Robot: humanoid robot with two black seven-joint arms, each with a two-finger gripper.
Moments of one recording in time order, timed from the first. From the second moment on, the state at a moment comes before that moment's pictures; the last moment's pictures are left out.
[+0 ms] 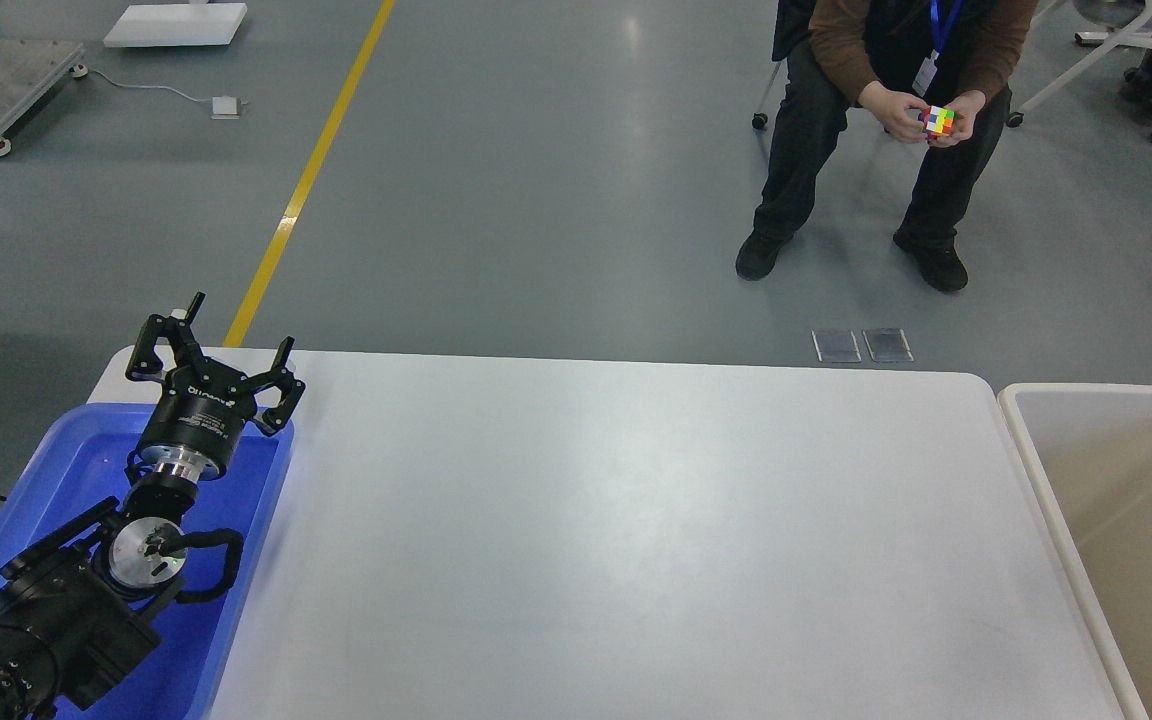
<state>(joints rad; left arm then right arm) -0.58 0.33 -0.75 -0.45 -0.16 -0.64 -0.52 0.67 -0.41 0.13 -0.01 -0.02 -0.06 0.03</state>
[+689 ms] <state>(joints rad) -0.58 0.33 -0.75 -0.45 -0.16 -0.64 -0.52 0.98 -0.28 0.73 0.14 0.21 0.14 0.03</state>
